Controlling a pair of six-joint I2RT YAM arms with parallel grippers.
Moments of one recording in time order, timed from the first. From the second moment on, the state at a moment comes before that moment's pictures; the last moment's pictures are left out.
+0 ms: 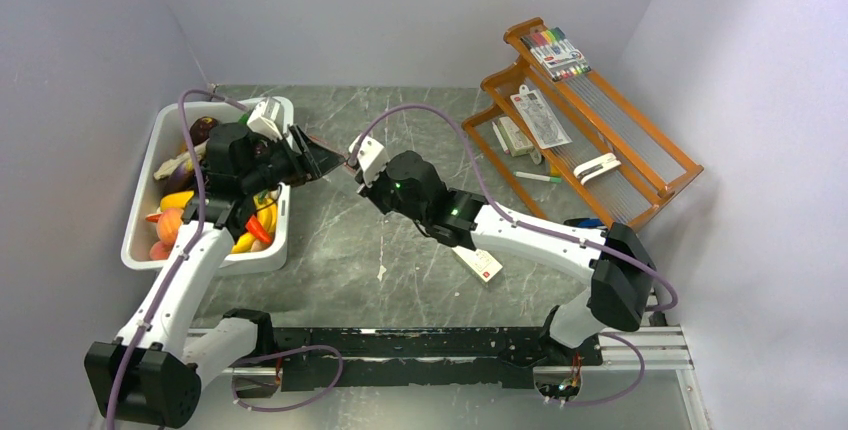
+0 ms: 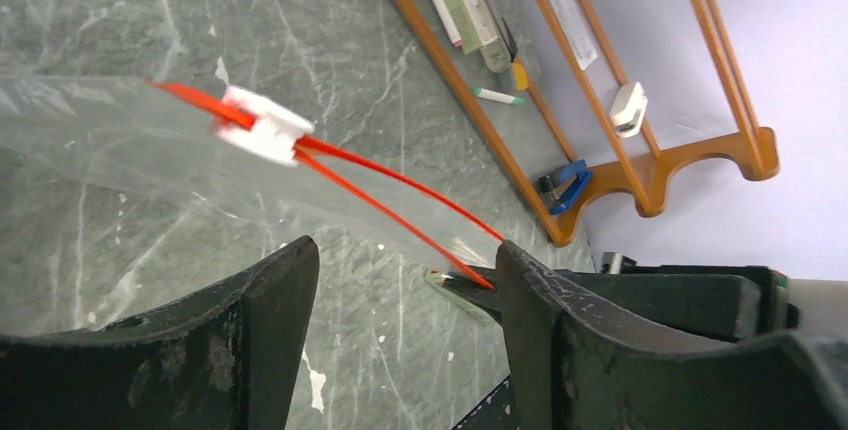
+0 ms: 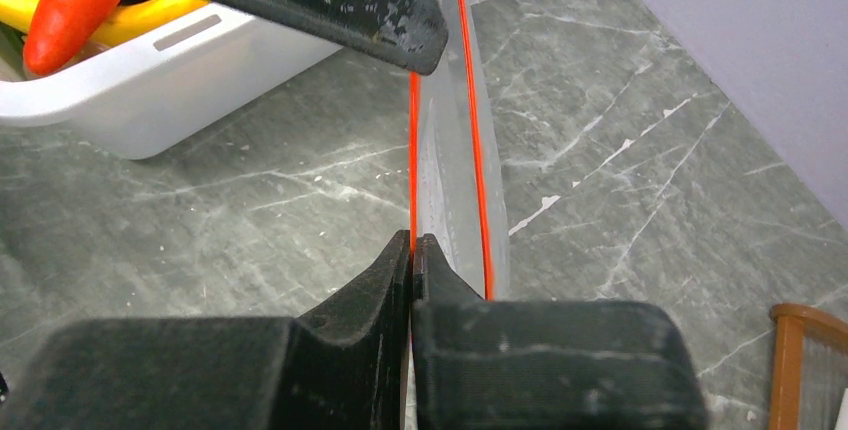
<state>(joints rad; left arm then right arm) -0.15 1.01 0.89 -0.21 0.54 -0.64 1.05 1.52 1.18 0.02 0.17 -0.17</state>
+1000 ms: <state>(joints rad) -0.15 1.09 0.83 -0.19 0.51 -0.65 1.07 1.54 1.19 0.05 0.14 -0.16</state>
